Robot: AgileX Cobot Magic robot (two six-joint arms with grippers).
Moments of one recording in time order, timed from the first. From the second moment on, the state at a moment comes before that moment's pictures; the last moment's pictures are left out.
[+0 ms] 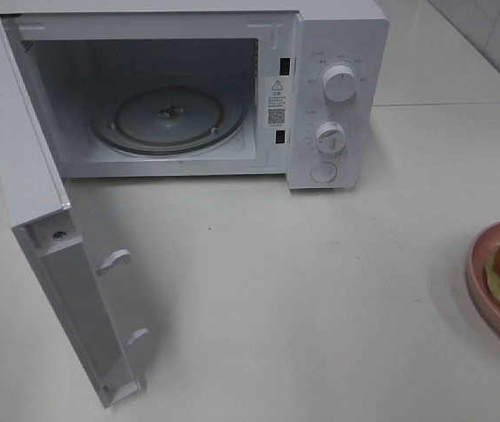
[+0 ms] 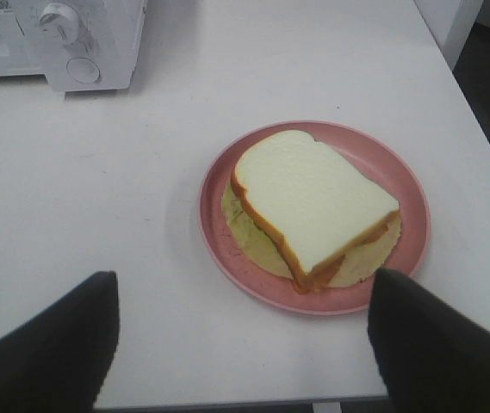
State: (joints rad) left arm -0.02 0.00 -0.50 -0.07 1.04 0.06; right arm 0.05 0.00 -0.54 -0.08 1.12 0.09
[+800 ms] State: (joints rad) left arm -0.02 0.00 -0.50 -0.07 1.04 0.06; right arm 0.05 0.00 -0.50 -0.06 1.05 0.09
